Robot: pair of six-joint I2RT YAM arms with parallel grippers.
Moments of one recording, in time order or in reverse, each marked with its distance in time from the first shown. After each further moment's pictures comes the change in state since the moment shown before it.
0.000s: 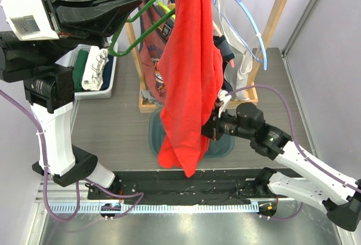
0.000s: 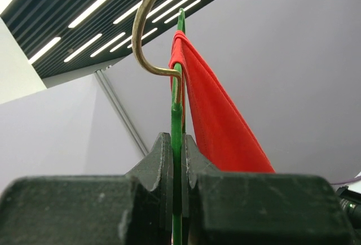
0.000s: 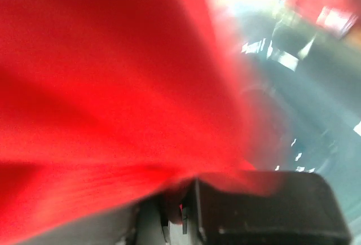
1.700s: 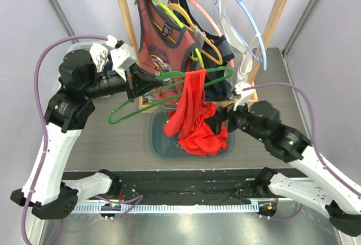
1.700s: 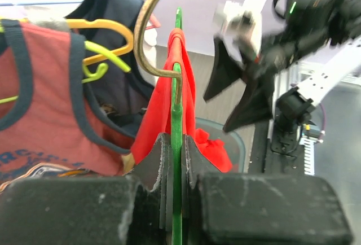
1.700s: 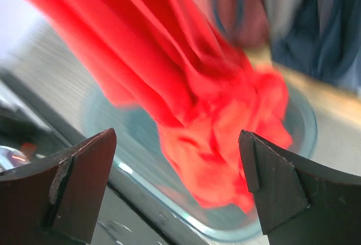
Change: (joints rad) left arm -0.013 -0.415 -0.882 -0.614 -0.056 0.357; right arm 0.000 -0.061 0.147 -0.262 0.402 -0.081
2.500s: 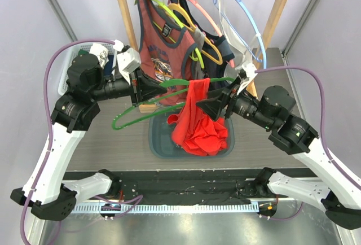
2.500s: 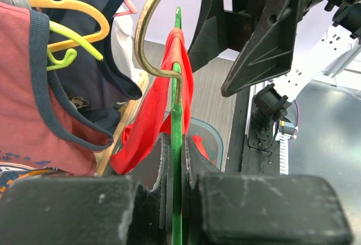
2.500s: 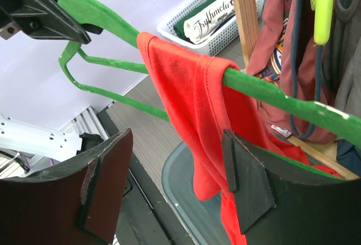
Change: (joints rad) left arm -0.029 -0.024 -0.100 0.054 0.041 -0.078; right arm 0.000 0.103 0.284 0.169 -0.227 0.050
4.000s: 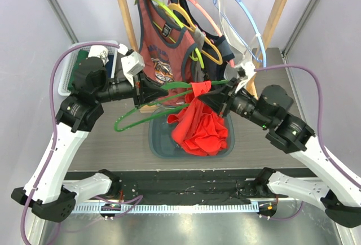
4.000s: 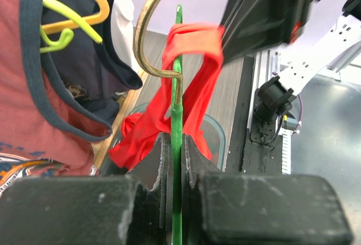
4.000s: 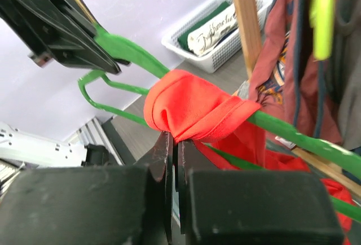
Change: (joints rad) left arm -0.002 -0.015 -0.077 0.034 -0.010 0.005; right arm 0.013 0.019 -0.012 0.069 0.002 0.019
